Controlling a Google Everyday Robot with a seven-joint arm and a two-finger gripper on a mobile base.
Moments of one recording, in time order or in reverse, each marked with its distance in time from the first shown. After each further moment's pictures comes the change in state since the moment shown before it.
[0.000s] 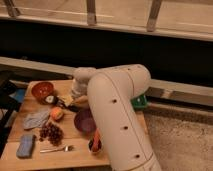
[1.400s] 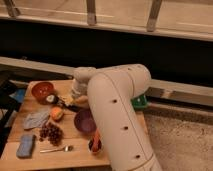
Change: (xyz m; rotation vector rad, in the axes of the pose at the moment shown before) arm -0.004 0.002 -0.009 0.002 -0.002 -0.003
